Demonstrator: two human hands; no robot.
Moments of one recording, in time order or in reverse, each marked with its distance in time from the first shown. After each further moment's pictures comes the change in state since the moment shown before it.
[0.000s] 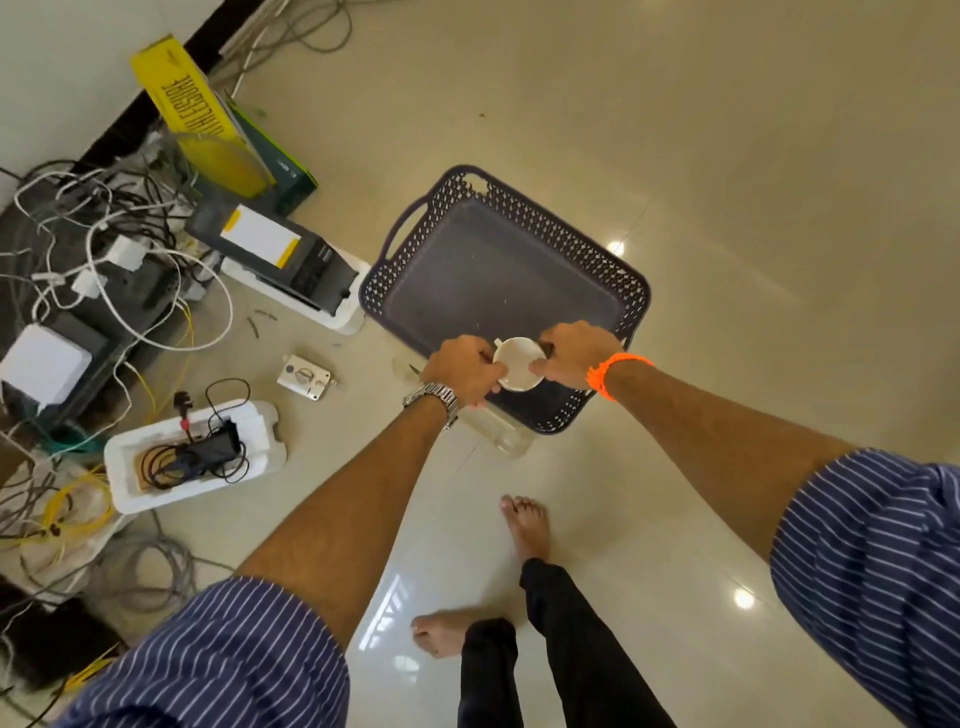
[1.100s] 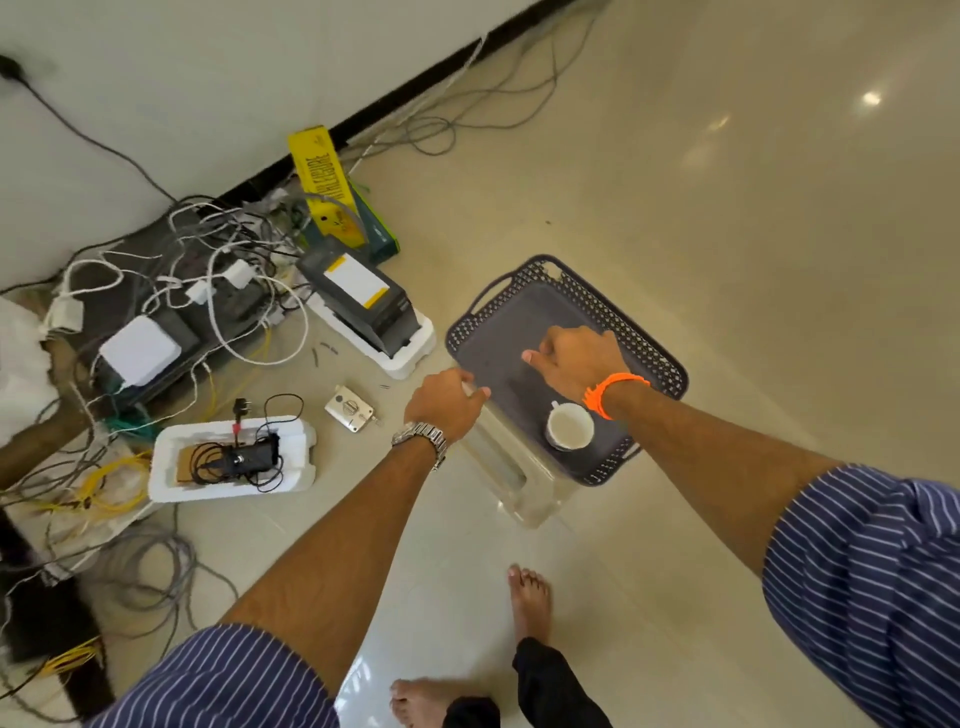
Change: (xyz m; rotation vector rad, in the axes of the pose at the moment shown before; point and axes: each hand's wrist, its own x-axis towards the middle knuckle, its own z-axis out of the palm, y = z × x) left_hand -0.069 -0.049 -0.074 -0.011 0.337 -0.100; right_hand -0.022 -0.092 -0.058 -0.079 0.336 -0.184
